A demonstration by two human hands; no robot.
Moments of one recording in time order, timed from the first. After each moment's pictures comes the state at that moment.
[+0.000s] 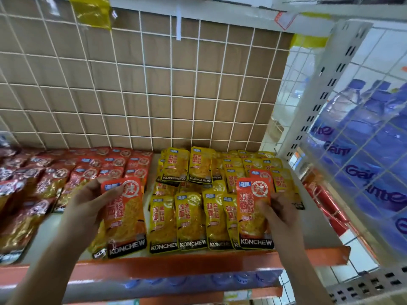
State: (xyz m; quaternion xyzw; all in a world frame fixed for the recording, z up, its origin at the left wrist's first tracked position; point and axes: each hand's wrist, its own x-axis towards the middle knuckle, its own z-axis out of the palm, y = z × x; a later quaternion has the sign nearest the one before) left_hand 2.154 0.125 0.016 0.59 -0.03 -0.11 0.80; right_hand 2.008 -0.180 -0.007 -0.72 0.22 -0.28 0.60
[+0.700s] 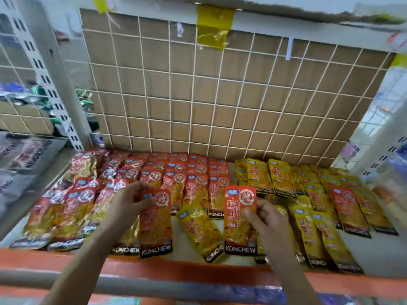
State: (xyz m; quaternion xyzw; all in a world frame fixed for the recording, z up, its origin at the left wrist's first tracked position) left_hand 2.228 0.283 -0.003 0.79 -0.08 -0.07 0.61; right_hand 2.103 0.015 -0.007 -0.75 0.19 -0.16 0.61
